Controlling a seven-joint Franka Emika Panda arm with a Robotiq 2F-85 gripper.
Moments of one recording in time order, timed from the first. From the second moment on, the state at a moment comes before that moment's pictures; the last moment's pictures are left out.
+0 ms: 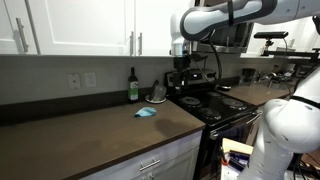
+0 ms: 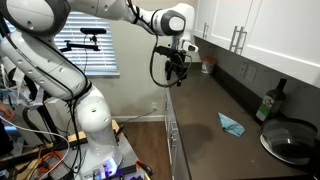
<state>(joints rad) -0.05 -0.41 -0.03 -2.27 -0.05 1.71 0.04</state>
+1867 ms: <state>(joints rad) -0.07 -0.09 -0.11 -2.30 -0.07 2.41 -0.01</state>
